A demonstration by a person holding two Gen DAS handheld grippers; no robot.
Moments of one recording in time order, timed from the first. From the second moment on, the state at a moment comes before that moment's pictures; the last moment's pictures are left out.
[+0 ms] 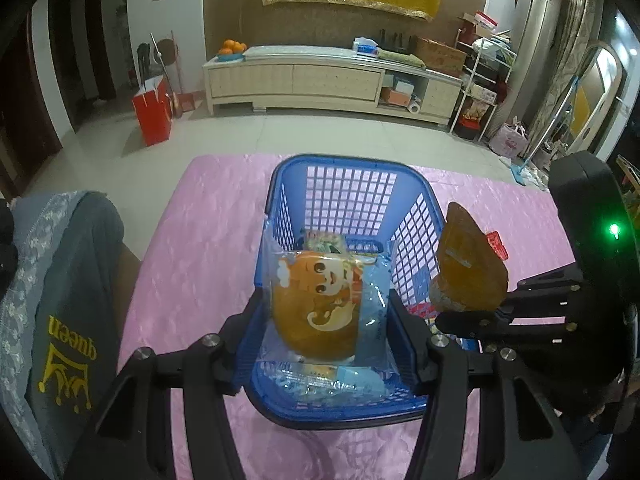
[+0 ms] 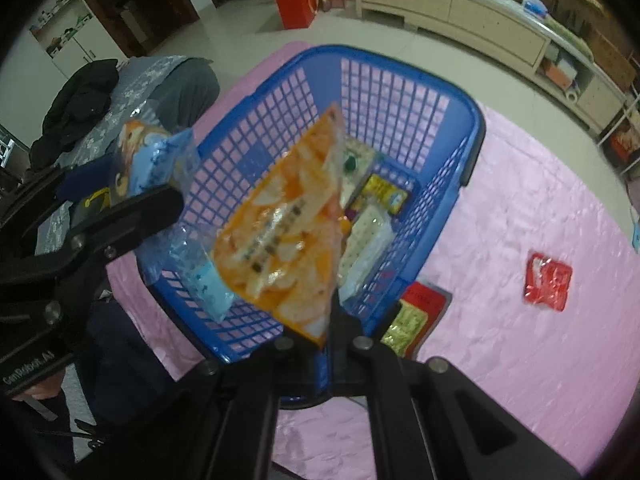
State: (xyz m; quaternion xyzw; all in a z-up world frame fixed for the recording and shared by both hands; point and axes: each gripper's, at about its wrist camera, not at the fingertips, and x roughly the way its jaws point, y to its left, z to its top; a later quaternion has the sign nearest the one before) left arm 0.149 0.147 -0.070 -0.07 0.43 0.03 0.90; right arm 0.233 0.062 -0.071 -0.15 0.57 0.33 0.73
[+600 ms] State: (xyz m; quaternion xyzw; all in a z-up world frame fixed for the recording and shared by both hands) left arm 0.142 0.147 -0.067 -0.07 0.43 0.03 0.90; right arm 0.221 0.059 -0.054 -0.13 0.58 0.35 0.72
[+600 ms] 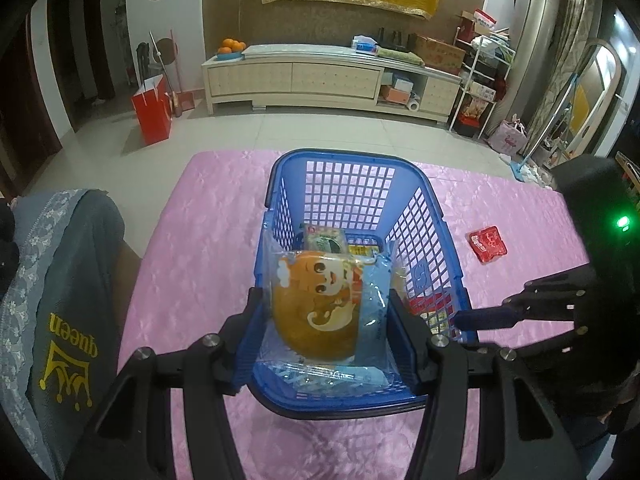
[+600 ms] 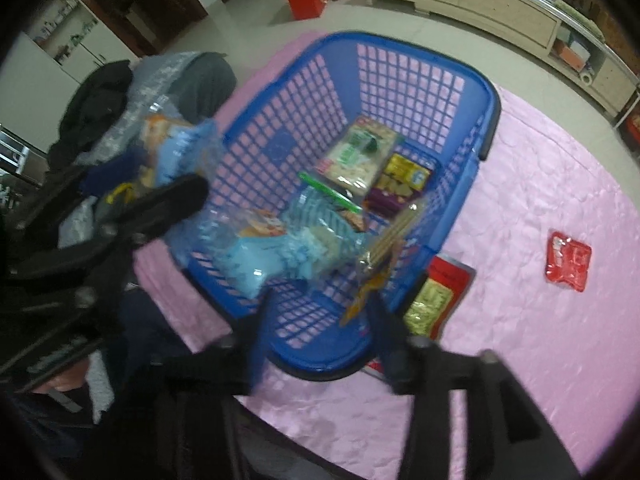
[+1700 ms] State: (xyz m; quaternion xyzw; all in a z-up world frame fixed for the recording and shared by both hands) left arm 0.199 0.126 -0.115 -0.06 0.48 -0.02 0.87; right arm 0.273 -0.003 -0.072 -0.09 0.53 0.23 0.81
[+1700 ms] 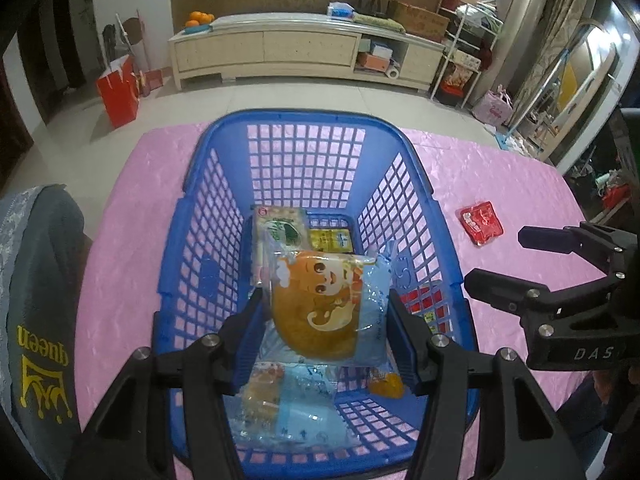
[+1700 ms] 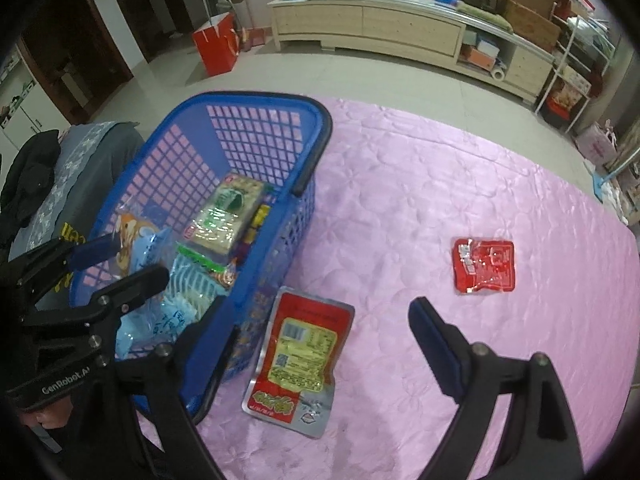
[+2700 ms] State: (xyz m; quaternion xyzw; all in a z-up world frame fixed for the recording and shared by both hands) left arm 0.169 0.073 -0.076 -0.04 0.44 -0.04 0.89; right arm 0.242 -0.079 -0.032 -0.05 0.50 0.22 0.84
